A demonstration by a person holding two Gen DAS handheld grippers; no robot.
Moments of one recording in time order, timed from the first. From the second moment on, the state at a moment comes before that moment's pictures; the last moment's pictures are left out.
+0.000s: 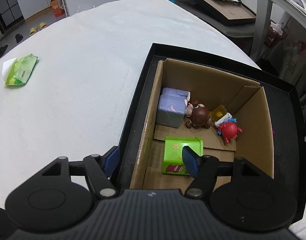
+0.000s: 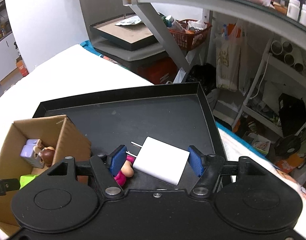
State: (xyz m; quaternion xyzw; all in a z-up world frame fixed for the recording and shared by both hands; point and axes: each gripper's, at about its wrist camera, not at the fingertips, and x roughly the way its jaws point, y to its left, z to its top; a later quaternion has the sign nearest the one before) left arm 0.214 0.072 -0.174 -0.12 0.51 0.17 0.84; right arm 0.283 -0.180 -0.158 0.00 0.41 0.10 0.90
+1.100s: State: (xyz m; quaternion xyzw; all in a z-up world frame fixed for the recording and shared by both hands) left arm 0.202 0.114 -0.198 -0.21 0.45 0.08 0.86; right arm 0.250 -0.078 -0.121 -0.08 0.40 0.14 0.90
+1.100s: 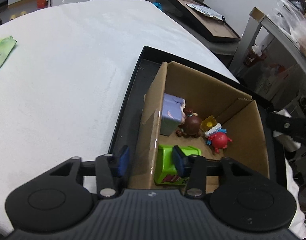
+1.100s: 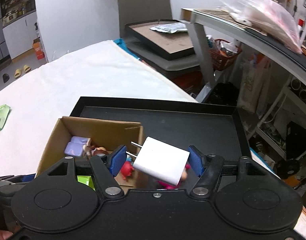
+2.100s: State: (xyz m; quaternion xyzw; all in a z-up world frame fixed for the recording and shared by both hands) left arm 0.200 0.137 -0.203 -0.26 0.45 0.07 0.85; right arm 0.253 -0.011 -0.119 -0.04 0.42 0.22 0.88
